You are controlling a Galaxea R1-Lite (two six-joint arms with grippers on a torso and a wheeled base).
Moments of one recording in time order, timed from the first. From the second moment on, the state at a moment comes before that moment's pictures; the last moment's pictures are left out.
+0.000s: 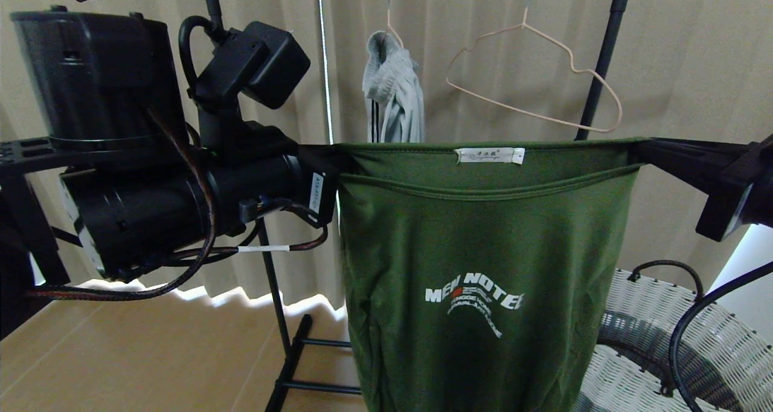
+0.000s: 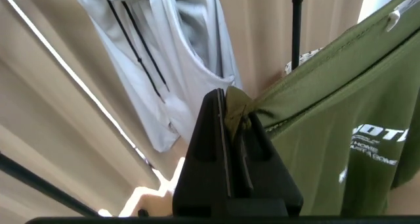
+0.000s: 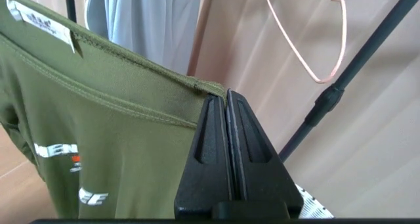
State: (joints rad) left arm -0.67 1.53 -1.05 -0.34 0.07 0.21; right arm 0.42 1.19 -0.84 -0.27 -0.05 -0.18
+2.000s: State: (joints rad) left arm -0.44 1.53 -0.77 -0.64 0.08 0.10; right arm 0.40 1.09 -0.59 -0.37 -0.04 -0.23
